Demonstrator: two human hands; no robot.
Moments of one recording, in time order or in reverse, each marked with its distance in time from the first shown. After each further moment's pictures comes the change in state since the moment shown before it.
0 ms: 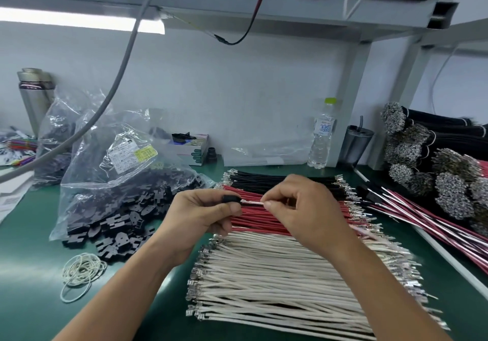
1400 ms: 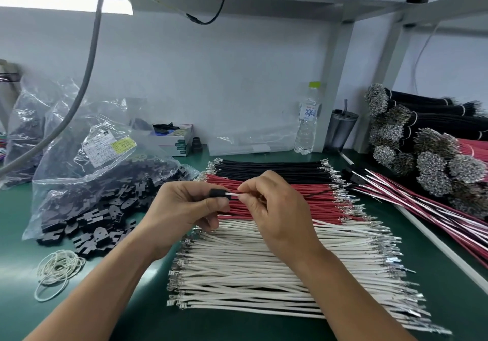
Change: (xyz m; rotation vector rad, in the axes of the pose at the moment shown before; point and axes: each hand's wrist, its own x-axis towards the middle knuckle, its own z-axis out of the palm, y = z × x) left_hand -0.008 0.005 0.009 0.162 -0.048 0.029; right_hand -0.020 0.006 0.036 0.043 0.183 -0.117
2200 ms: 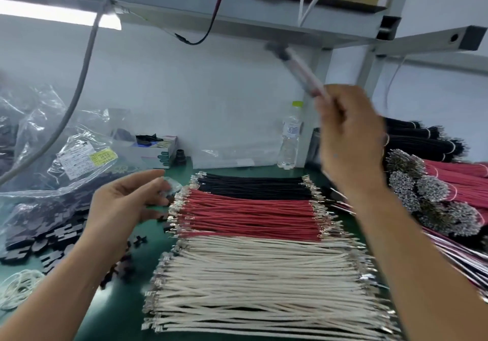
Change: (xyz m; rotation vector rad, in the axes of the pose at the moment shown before) left_hand 0.020 -0.008 -0.043 -0.159 0.372 0.076; right_hand 0.088 0.011 -0.123 -0.232 0.495 -0.023
